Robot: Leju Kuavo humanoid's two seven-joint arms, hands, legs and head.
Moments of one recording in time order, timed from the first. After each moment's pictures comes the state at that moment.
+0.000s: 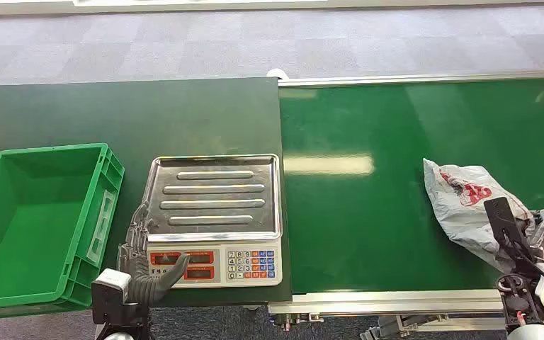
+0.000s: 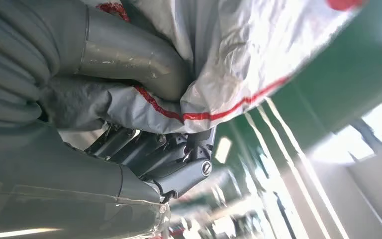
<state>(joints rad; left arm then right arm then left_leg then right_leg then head) 0.11 -0.07 -0.32 -1.52 -0.07 0.36 -0.56 -0.49 -0.34 -0.23 -0.50 0.77 -0.58 -0.27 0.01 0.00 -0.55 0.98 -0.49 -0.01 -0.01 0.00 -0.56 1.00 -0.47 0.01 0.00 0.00</state>
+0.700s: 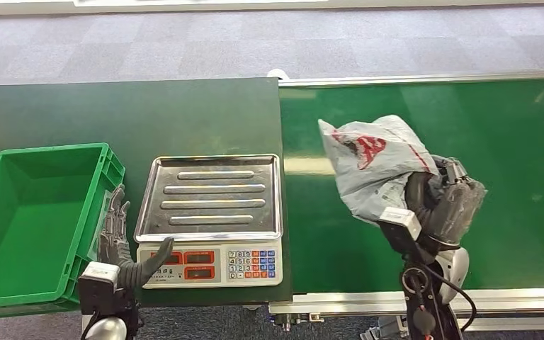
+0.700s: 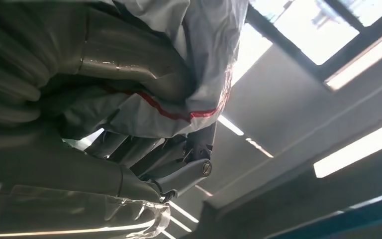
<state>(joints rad) 0.04 -0.07 -0.25 -1.52 -0.15 0.39 -0.60 -0.24 0.06 0.12 -1.40 0.82 -0.66 -0.49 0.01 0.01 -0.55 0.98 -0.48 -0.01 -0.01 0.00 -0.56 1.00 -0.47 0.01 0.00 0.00</state>
